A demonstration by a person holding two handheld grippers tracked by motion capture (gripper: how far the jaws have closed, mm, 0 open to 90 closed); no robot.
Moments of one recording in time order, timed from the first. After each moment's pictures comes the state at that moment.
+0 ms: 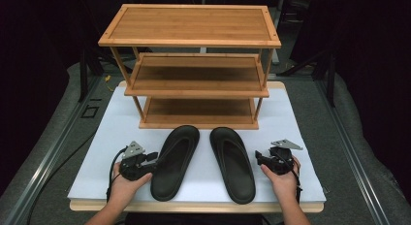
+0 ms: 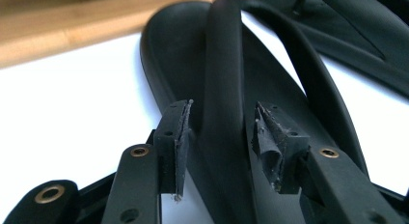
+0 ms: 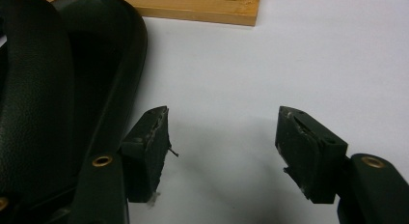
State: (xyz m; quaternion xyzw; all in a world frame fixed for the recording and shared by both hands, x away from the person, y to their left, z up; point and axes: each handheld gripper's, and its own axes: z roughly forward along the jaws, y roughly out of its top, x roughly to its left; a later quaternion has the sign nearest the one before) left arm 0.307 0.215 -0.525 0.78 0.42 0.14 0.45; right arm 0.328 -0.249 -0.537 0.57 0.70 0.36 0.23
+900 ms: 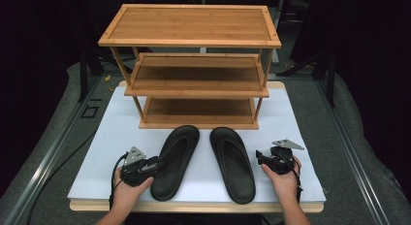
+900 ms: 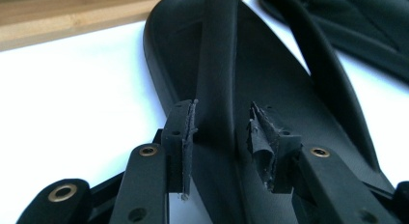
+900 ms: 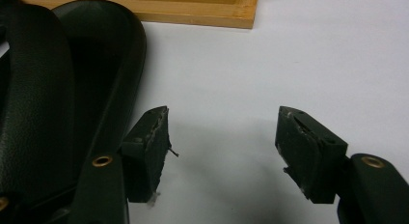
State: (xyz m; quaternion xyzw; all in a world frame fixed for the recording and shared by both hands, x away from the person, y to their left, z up) left arm 0.296 0.207 -0.532 0.77 0.44 0.16 0.43; right arm 0.328 -0.251 -0.536 0.58 0.69 0.37 0.23
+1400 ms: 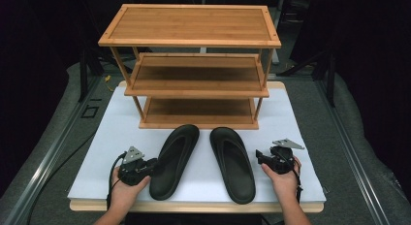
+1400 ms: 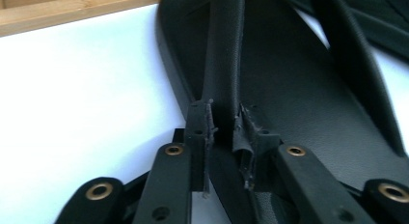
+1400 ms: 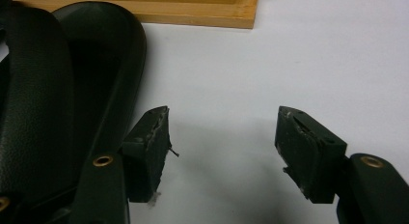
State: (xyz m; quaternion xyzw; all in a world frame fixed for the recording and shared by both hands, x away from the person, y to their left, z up) left arm 0.300 0.215 -0.530 0.78 0.45 0.16 0.42; right arm 0.329 -0.251 -0.536 0.58 0.69 0.37 0.23
